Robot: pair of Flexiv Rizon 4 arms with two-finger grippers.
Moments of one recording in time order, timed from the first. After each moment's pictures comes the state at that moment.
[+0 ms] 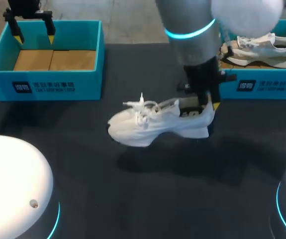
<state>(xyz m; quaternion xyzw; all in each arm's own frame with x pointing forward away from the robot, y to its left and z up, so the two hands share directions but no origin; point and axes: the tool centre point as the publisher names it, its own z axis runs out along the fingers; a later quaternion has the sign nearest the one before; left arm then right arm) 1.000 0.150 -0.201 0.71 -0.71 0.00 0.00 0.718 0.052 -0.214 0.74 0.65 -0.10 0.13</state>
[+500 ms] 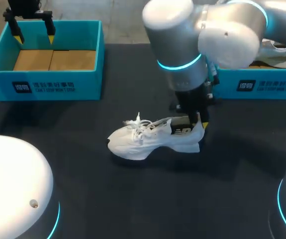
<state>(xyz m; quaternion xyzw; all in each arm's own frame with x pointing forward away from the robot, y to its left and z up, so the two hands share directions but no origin) 1.000 0.150 -0.201 0.71 -0.71 0.00 0.00 0.725 0.067 -0.295 0.75 0.64 -0.10 0.12</state>
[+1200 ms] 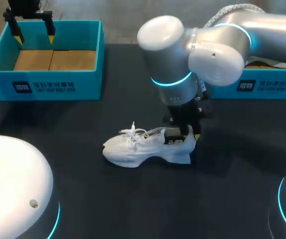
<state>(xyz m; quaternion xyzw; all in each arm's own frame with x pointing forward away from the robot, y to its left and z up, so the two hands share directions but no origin) 1.000 0.150 -0.201 0.71 -0.71 0.00 0.00 0.728 0.083 -0.346 0.75 0.65 -0.11 0.10</state>
